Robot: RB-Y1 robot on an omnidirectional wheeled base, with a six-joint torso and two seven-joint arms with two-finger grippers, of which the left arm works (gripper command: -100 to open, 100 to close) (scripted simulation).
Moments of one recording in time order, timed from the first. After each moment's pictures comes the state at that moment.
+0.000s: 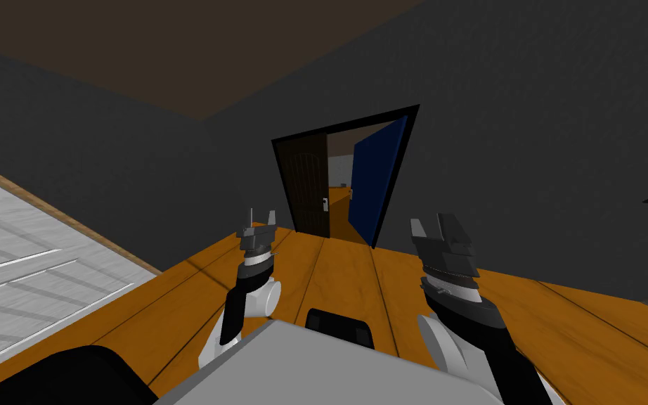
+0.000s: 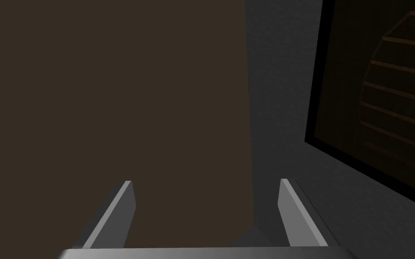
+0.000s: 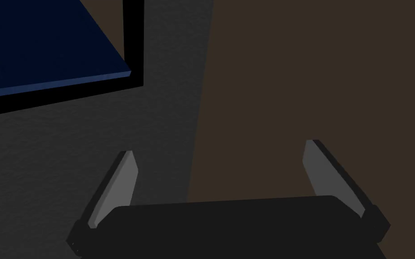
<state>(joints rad) 0.49 -0.01 0.04 -2.39 0.10 -0.61 0.10</state>
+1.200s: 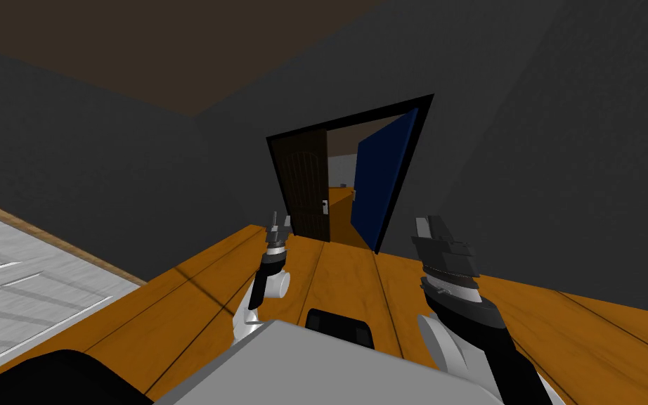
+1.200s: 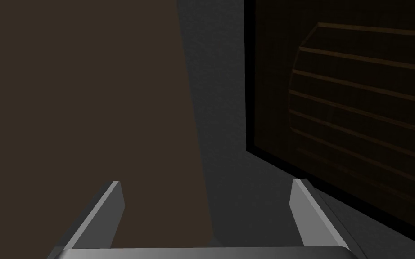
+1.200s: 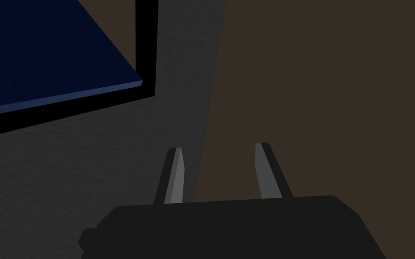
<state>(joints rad) 0.34 0.04 0.04 -2.12 0.09 -0.58 0.08</state>
